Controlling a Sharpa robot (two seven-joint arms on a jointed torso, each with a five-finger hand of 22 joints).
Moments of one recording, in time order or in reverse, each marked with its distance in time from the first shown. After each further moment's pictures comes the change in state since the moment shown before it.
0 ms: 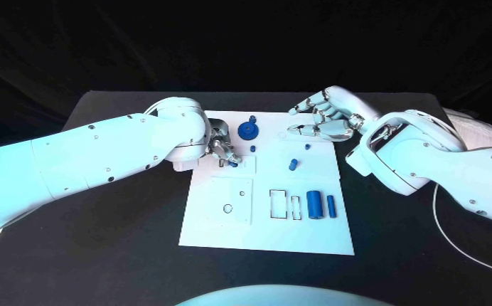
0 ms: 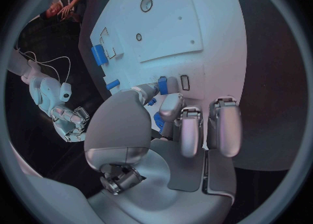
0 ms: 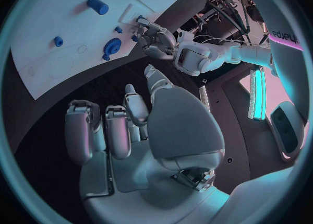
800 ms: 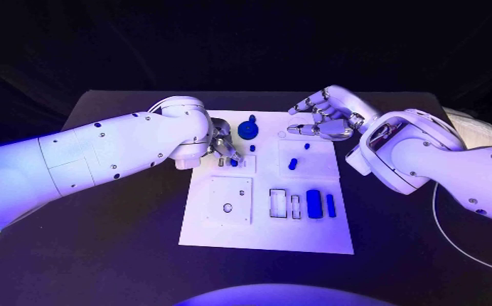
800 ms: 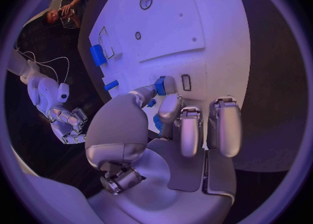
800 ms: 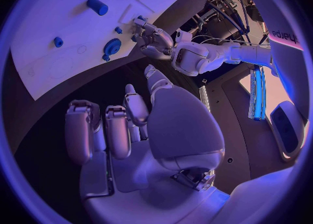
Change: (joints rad) left arm 0.002 0.025 -0.005 -0.031 0.004 0.018 0.002; left_hand -0.097 0.031 -0.033 -0.039 0.000 0.039 -0.018 -0.005 -0.006 0.011 -0.008 0.012 0.015 0.000 0.000 0.000 0.001 0.000 0.000 0.000 0.004 0.000; right arm 0.000 0.000 0.000 0.000 0.002 0.003 0.000; right_hand 0.000 0.000 -0.003 0.003 0.000 0.000 0.000 0.000 0.000 0.000 0.000 0.000 -0.002 0.000 0.000 0.000 0.000 0.000 -0.004 -0.004 0.000 -0.004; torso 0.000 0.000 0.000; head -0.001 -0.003
